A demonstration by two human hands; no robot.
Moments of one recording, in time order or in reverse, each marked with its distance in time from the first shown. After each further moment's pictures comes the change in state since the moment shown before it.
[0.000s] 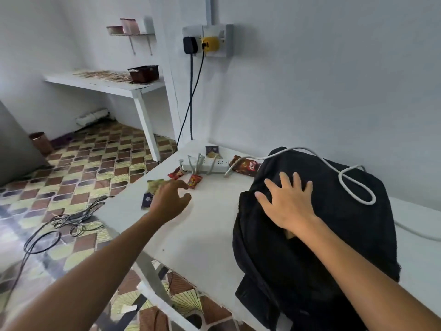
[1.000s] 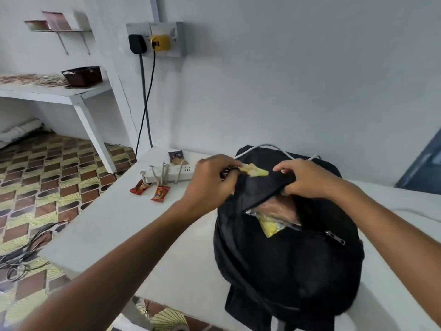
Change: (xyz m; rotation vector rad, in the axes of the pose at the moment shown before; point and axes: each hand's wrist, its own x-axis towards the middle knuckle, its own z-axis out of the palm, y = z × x) left_hand 0.009 0.156 -0.025 -0.515 0.097 0.563; right_hand 0.005 0.064 -0.070 0.395 -0.137 0.066
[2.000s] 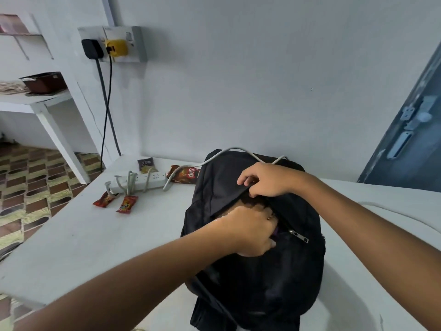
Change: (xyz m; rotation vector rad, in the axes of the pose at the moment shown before) left_hand -0.009 0.083 0.108 0.610 -1.009 0.462; right_hand -0.007 0.010 -0.020 0.025 -0.173 -0.028
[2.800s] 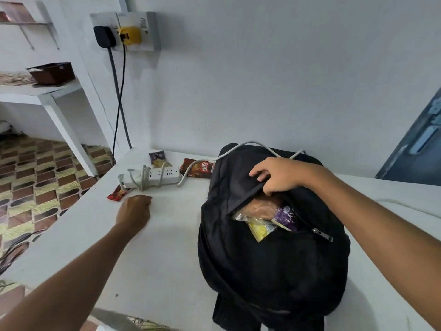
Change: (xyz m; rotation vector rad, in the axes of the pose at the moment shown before) left_hand -0.149 -0.222 0.178 -0.373 0.436 -1.011; right_hand 0.022 -0.021 0.005 -0.079 -0.047 0.078
